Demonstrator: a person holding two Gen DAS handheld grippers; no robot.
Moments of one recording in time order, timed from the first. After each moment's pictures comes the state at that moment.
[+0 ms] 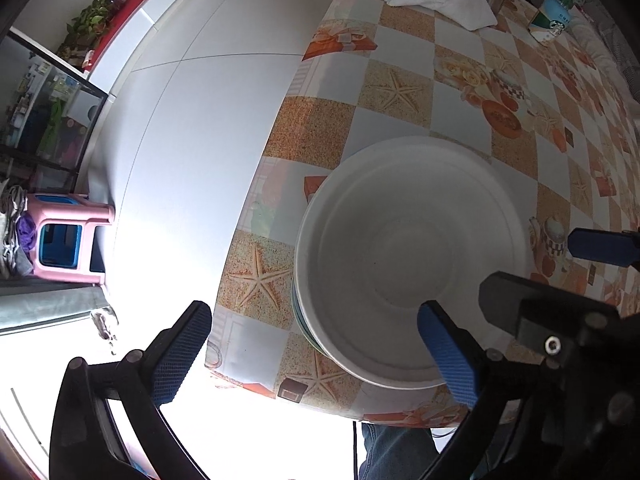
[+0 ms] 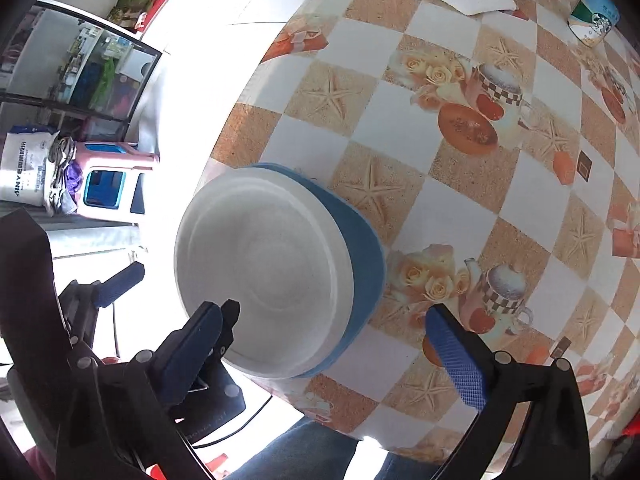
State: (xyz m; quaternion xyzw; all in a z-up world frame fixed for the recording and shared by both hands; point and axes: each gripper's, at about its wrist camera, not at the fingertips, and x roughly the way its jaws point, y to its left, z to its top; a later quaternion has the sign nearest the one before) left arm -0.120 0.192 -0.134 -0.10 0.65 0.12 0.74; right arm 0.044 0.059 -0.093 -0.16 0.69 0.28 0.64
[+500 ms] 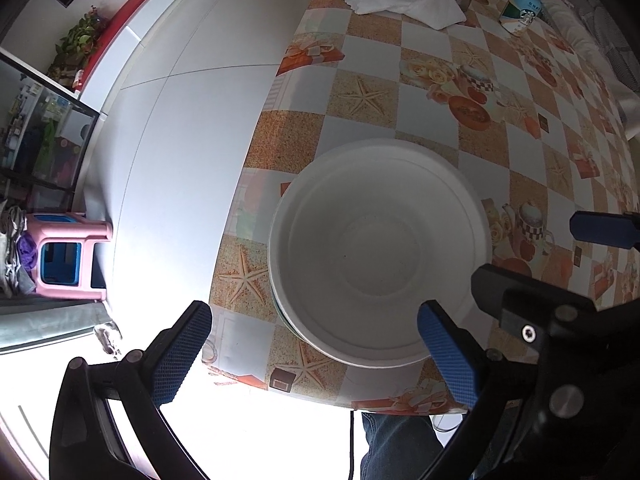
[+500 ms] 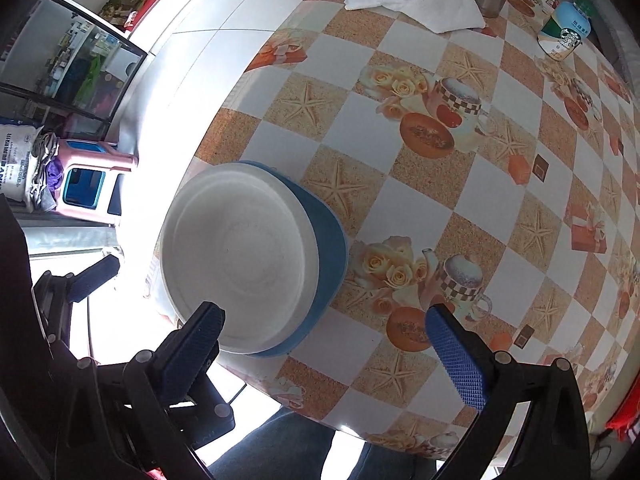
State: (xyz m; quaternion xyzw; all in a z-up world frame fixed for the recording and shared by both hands) left arm -0.120 0.169 -0.112 -0.08 0.65 0.11 0.75; right arm 0.036 0.043 -0.071 -0.20 0.67 0.26 0.67
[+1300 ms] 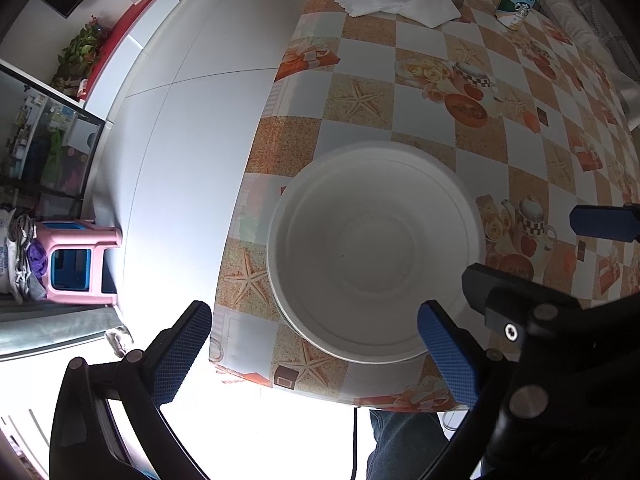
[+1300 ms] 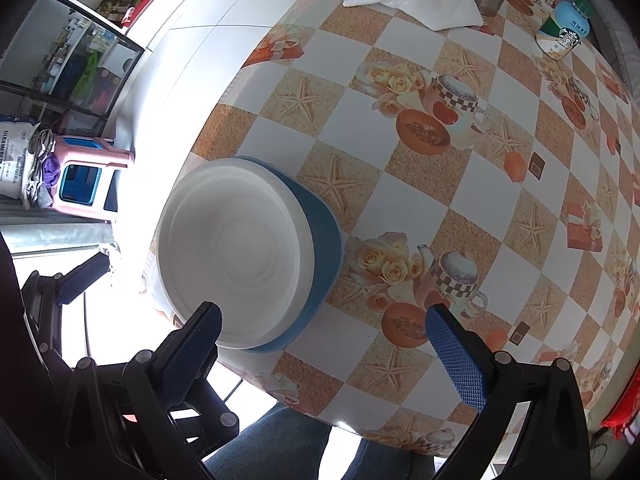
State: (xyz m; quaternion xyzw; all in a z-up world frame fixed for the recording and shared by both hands) left arm -0.120 0.161 -0.105 -0.06 0.65 0.11 0.75; right arm 0.035 0.043 -0.071 -0.20 0.67 0.25 0.67
